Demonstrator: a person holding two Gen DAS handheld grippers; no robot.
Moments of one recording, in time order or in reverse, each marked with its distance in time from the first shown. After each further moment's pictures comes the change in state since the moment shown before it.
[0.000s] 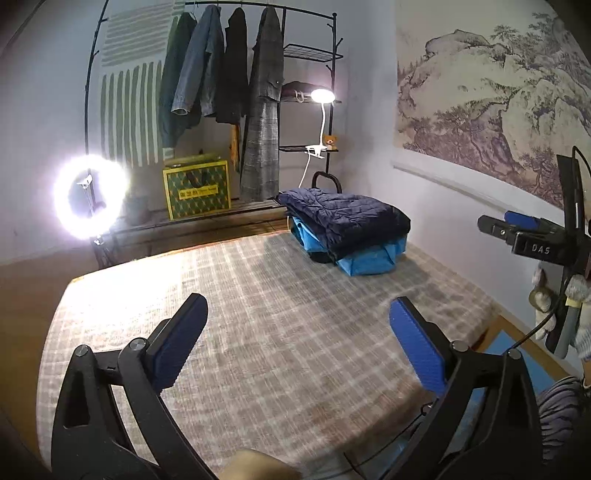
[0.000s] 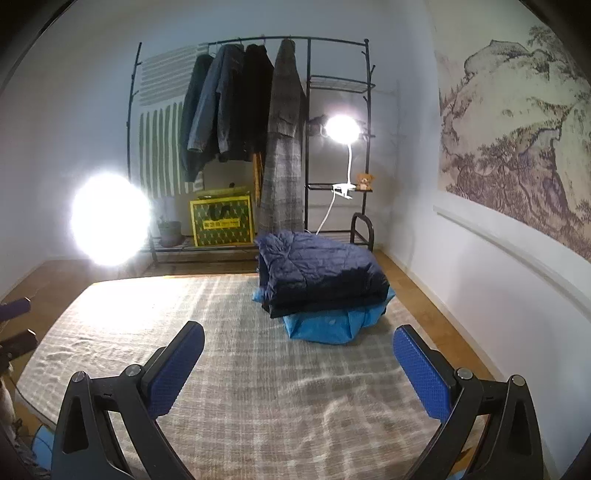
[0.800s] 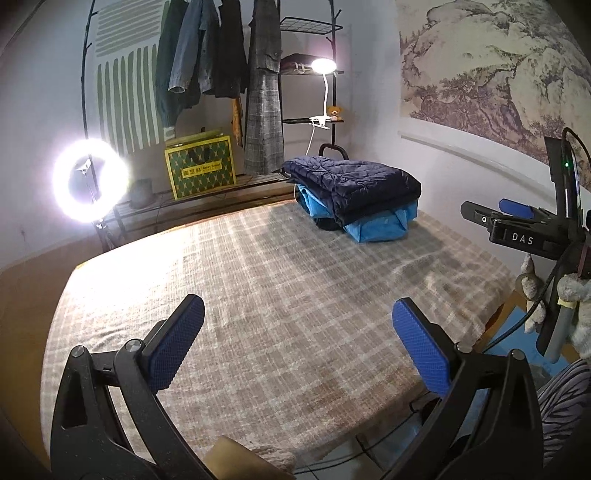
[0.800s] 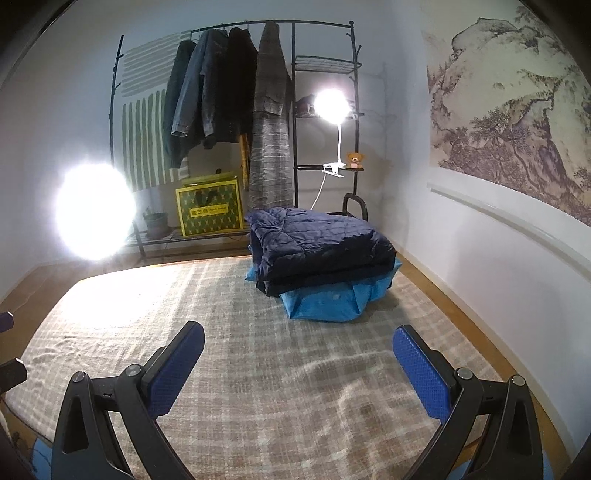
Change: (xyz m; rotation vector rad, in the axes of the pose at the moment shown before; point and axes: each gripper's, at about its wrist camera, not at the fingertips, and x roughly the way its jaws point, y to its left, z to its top) left arm 0.027 -0.015 -0.031 0.021 0.092 0.040; right arm 0.045 0.014 -0.043 0.050 0.034 -0.040
